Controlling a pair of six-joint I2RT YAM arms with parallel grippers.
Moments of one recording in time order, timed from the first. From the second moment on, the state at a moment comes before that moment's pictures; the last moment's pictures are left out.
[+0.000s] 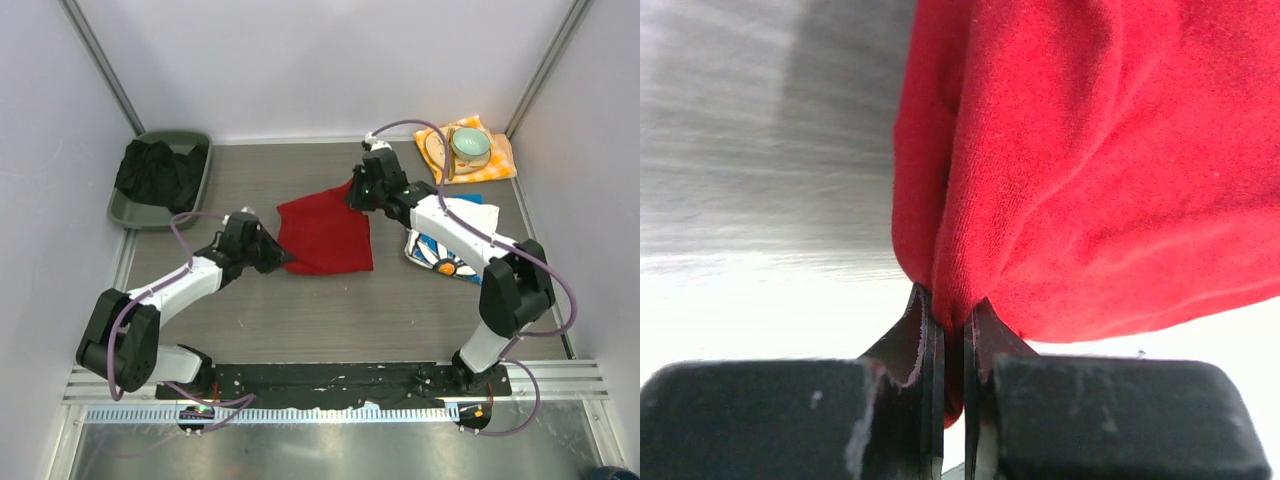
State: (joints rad) left arm -0.43 1.35 0.66 -0.10 0.19 -1.04; right arm 0.54 1.69 1.32 -0.31 0.04 0.48
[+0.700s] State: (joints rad) left arm -0.71 1.80 1.41 -0.15 0.20 -0.99; right arm 0.24 1.38 1.41 -0.56 0.29 0.45
